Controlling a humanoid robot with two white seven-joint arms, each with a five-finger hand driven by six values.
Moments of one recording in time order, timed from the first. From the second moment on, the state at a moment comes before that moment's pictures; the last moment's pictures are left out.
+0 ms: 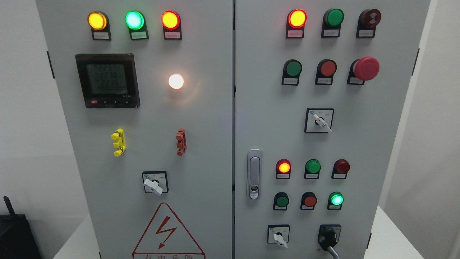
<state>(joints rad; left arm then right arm) -0.05 -0.08 0.07 0.10 -0.08 -0.10 -0.12 0.06 0.00 0.05 -1.72 0.00 -0.22 0.00</state>
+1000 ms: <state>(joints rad) -0.05 -0.08 0.07 0.10 -0.08 -0.10 -0.12 0.06 0.00 0.01 -1.70 0.00 -0.22 0.00</state>
